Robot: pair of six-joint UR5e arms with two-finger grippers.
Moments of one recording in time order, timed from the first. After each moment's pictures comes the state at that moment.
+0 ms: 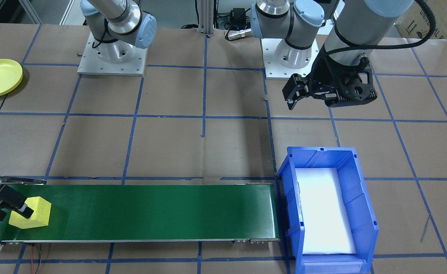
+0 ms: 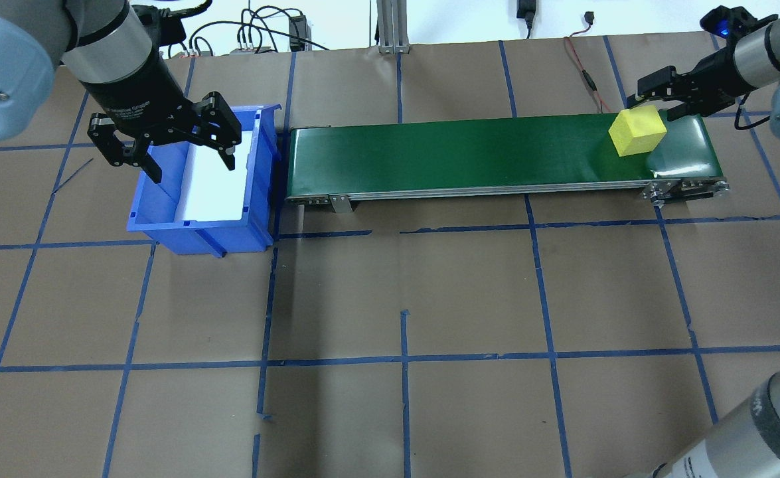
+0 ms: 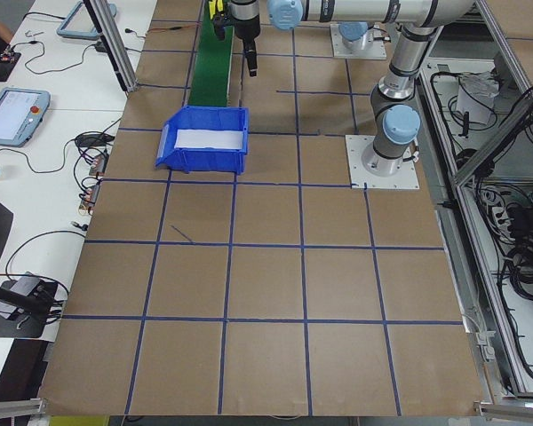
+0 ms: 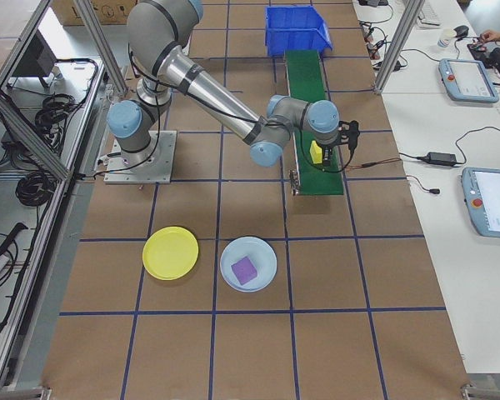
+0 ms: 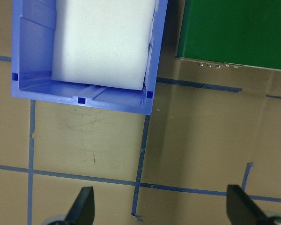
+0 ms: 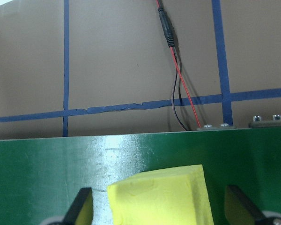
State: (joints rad) left arm -1.55 -1.62 -1.54 -1.63 1.55 -0.13; right arm 1.11 -1.10 1.60 -2.19 -1.10 -0.40
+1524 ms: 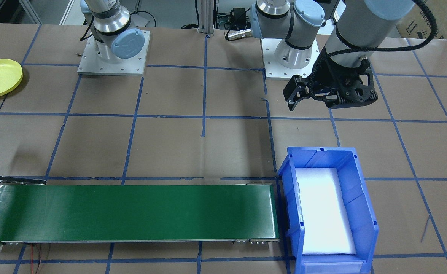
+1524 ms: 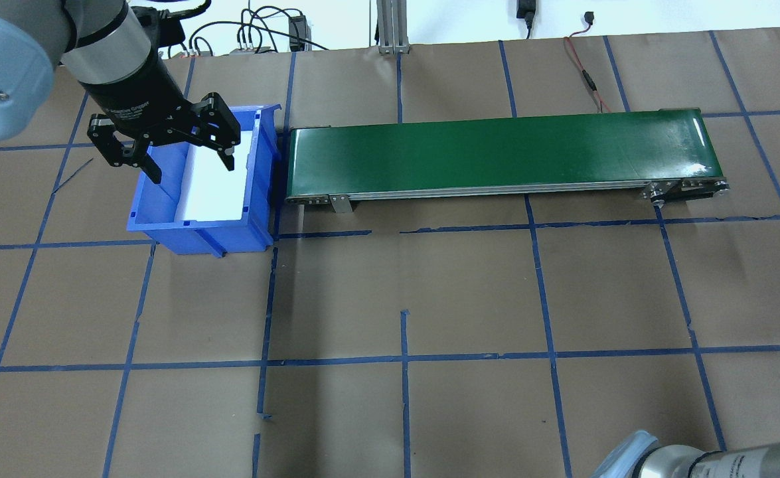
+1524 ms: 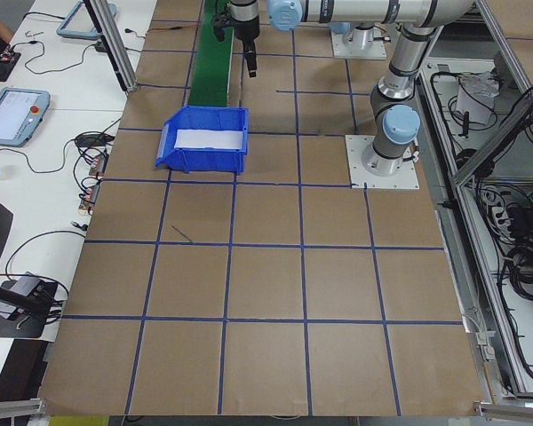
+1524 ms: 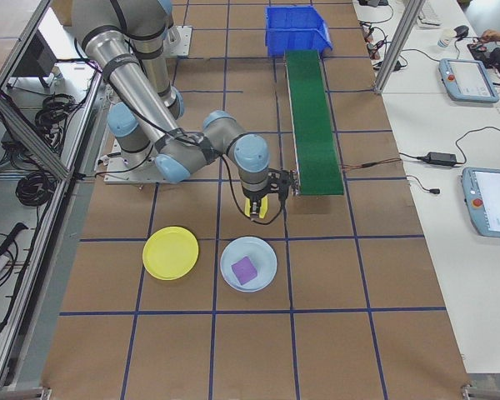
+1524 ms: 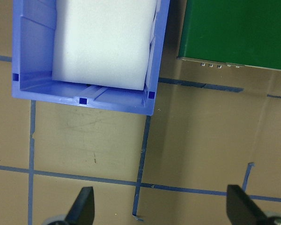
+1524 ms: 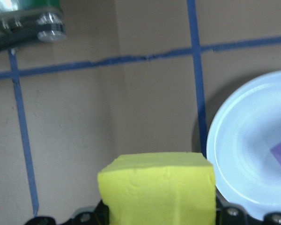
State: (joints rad) left arm -1.55 -1.62 -1.54 -1.63 1.55 -0.13; right arm 0.64 -1.44 1.92 -2.02 -1.47 -0.81
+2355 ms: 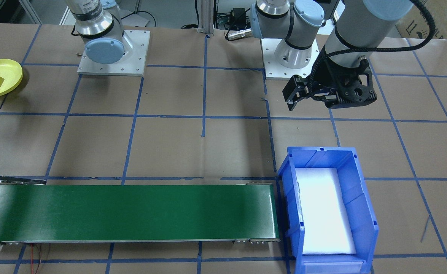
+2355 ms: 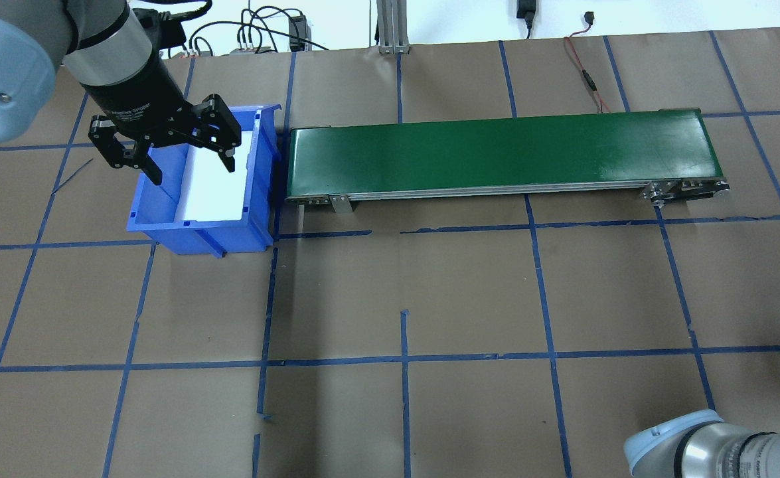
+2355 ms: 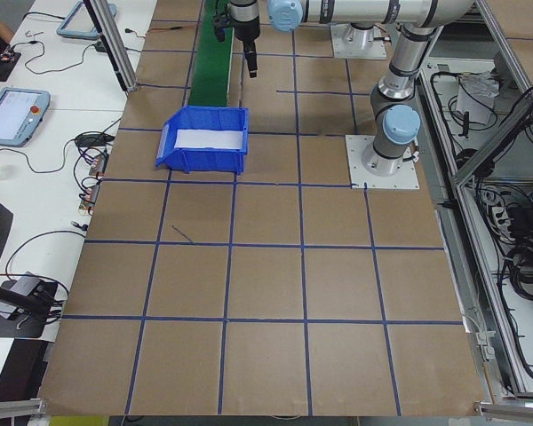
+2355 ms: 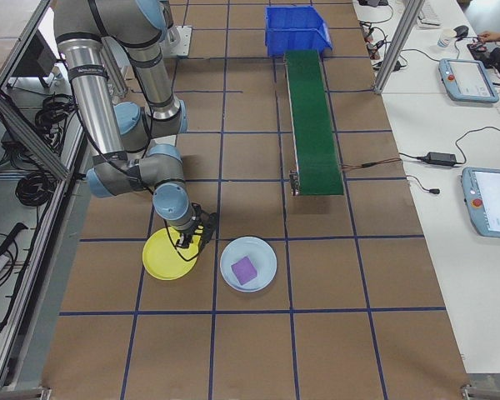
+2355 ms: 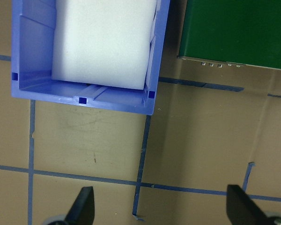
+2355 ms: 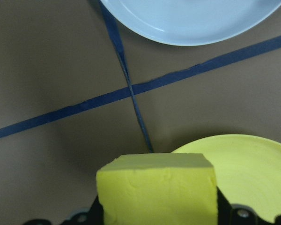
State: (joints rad) left arm -1.55 -1.62 -1.54 -1.63 1.55 -0.13; right arm 0.24 -1.47 2.12 -2.09 -1.52 -1.02
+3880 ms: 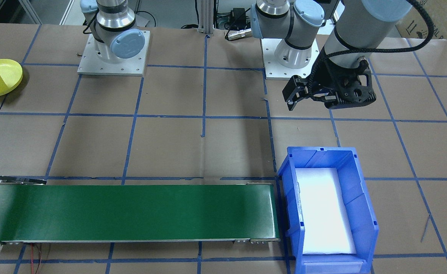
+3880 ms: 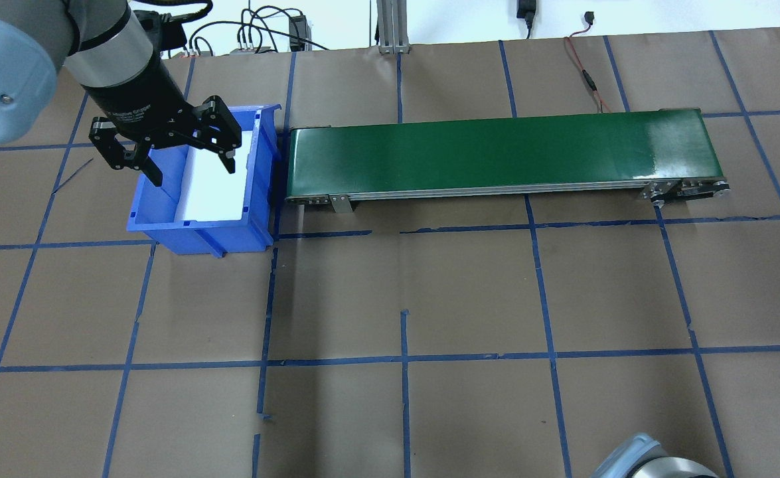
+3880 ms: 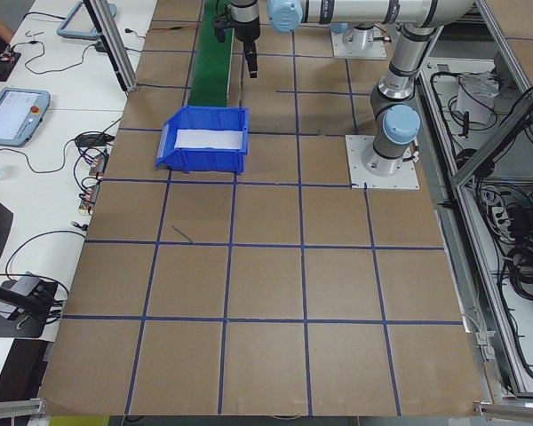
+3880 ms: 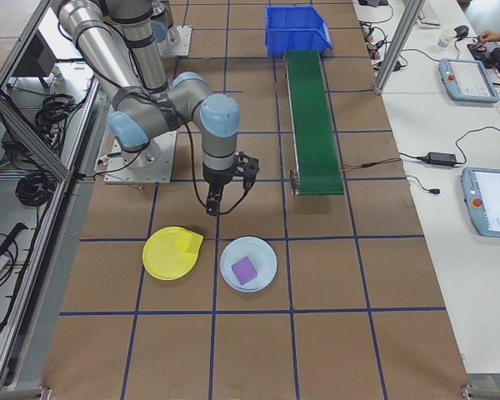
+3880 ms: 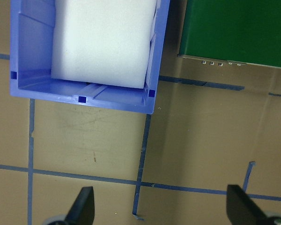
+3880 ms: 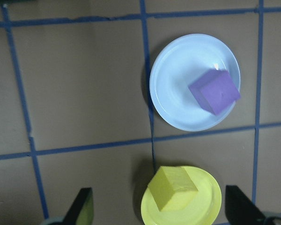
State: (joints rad) left arm -1.55 -1.62 -1.55 -1.63 1.55 -0.13; right arm 0.75 -1.63 1.66 -1.67 -1.68 -0.79
